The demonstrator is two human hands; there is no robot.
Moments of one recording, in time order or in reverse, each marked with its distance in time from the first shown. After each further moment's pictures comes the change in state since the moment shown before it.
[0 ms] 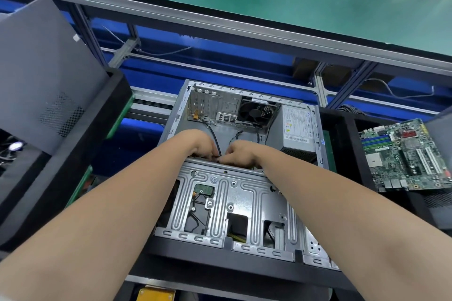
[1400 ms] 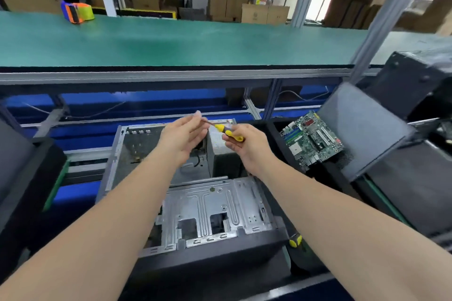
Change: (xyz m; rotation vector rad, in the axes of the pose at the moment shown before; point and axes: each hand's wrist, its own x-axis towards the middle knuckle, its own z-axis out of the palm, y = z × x) left_hand -0.059 0.120 0.005 -1.605 0.234 0.603; right_hand -0.159 0.076 -0.022 1.659 0.852 -0.361
